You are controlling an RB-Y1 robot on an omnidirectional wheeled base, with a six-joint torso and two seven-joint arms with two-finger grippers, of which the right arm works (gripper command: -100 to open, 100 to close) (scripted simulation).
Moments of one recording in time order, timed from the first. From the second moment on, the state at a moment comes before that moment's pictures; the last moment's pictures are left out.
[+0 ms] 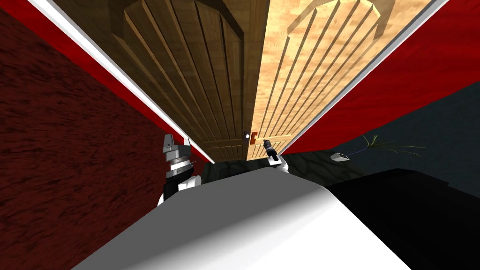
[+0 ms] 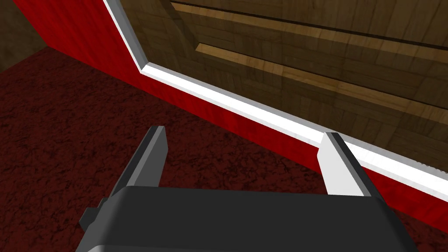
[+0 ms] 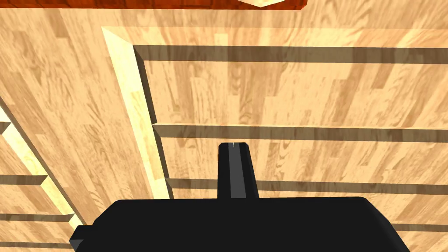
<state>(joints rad) 0.14 -0.24 -0.23 -1.29 0.20 -0.35 -0.43</state>
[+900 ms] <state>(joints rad) 0.17 -0.26 -0.23 -1.29 0.21 -0.36 -0.46</state>
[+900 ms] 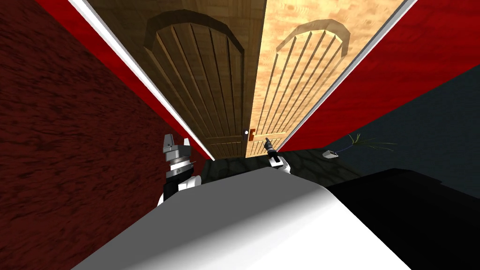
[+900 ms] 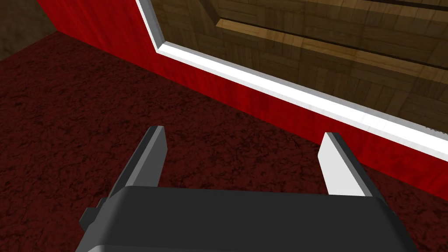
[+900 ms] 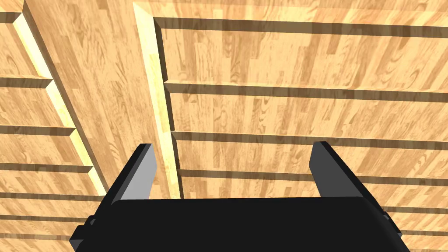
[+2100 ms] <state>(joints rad) 0.12 -0.25 -0.21 -1.29 0.21 -0.37 -0.45</state>
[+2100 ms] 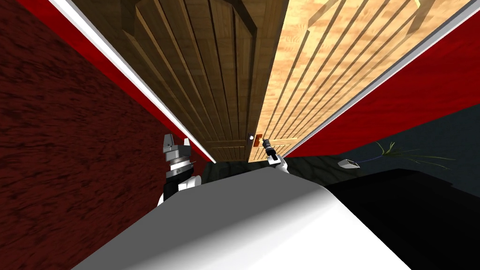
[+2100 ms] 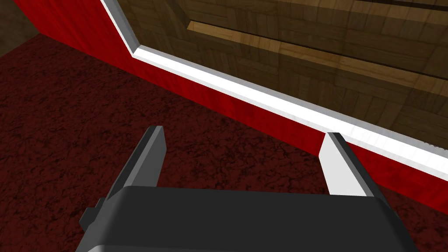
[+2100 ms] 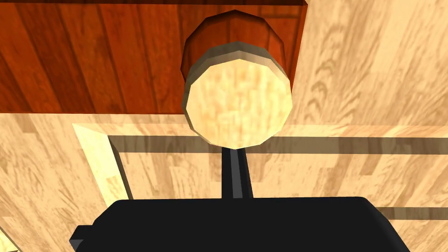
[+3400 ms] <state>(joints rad) 0.17 -0.27 -0.24 -1.29 0.21 -0.36 -0.46</state>
